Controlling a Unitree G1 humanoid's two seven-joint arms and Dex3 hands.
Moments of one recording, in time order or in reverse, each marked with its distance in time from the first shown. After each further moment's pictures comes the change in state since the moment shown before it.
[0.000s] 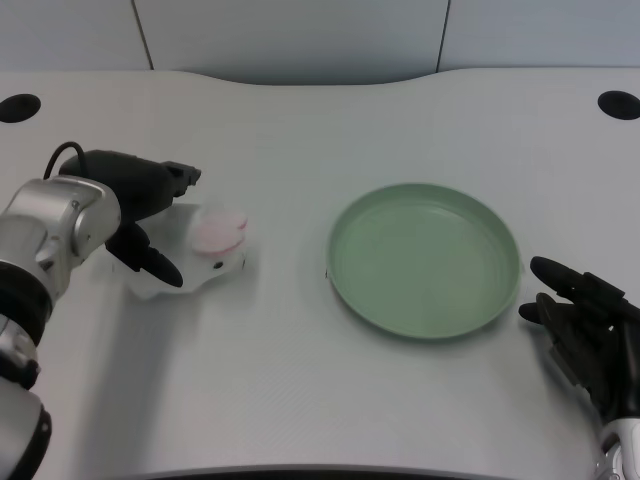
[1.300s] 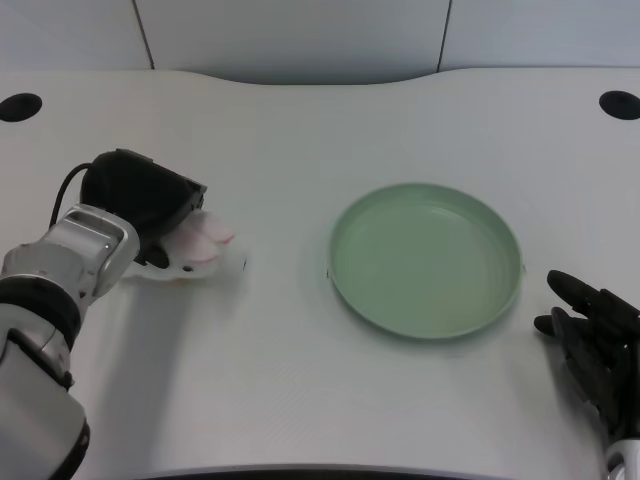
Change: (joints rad) left arm -0.032 -0.074 -0.209 0.209 0.096 -0.006 0.514; right arm 0.043 0.001 0.007 0.013 -0.034 -0.068 -0.104
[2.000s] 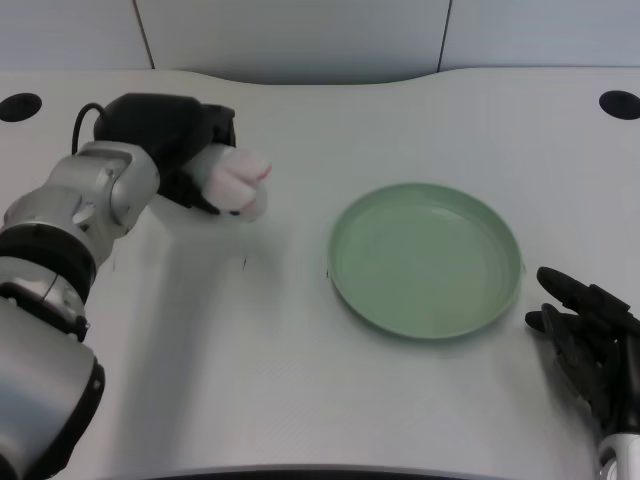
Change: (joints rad) left arm -0.117 -0.036 0.217 -0.033 -0.244 -0.074 -0.208; right arm -0.015 0.002 0.023 0.007 -0.015 0.012 -0.018
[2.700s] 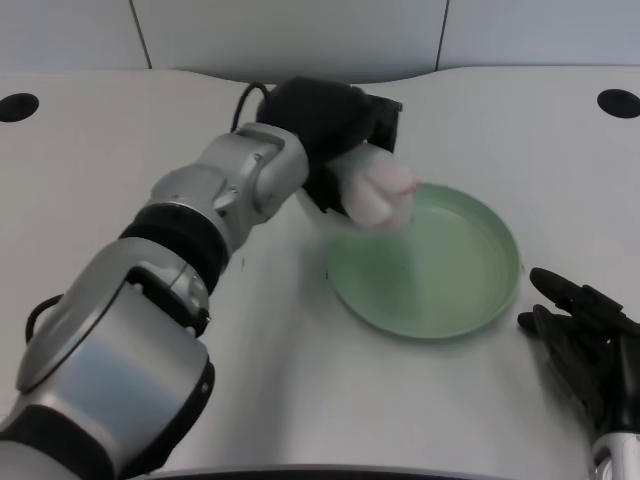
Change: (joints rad) left arm -0.082 -0.266 -0.044 -0.026 0.011 -0.032 -0.029; right arm -0.004 0.014 0.000 -0.002 0.022 0.018 0.035
